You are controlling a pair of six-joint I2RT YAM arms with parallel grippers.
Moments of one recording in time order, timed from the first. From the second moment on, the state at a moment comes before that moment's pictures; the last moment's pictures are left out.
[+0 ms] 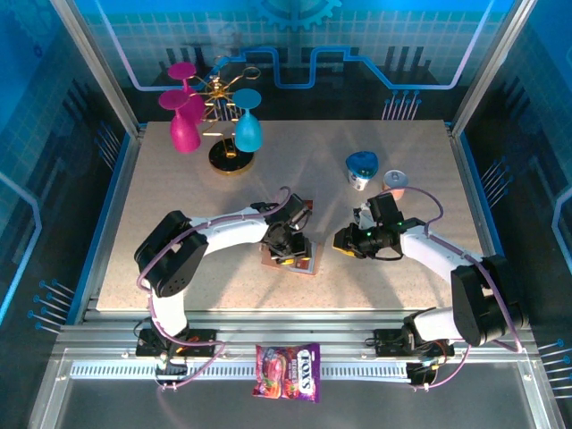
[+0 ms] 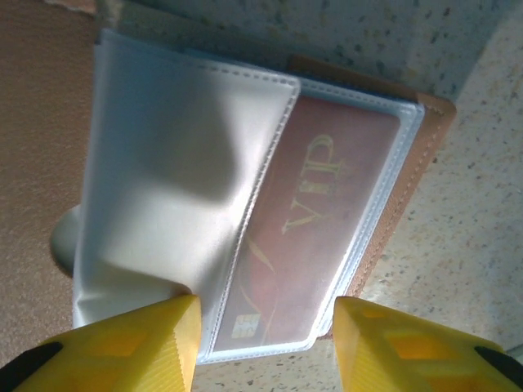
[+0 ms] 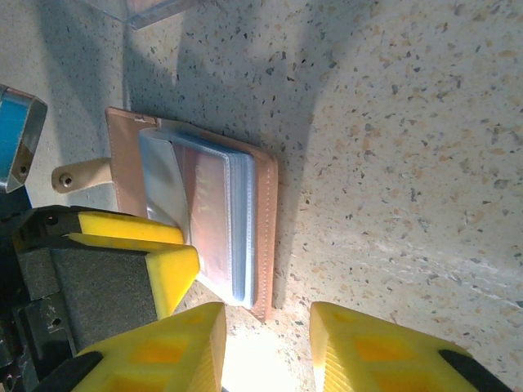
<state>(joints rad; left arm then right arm) -0.76 1.85 1.19 -0.63 0.26 -0.92 0.30 1.37 0.68 -0.41 -0.58 0.65</state>
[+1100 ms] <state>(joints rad) -0.76 1.85 1.25 -0.76 0.13 -0.87 0.49 1.68 0.64 0.16 -0.69 0.98</state>
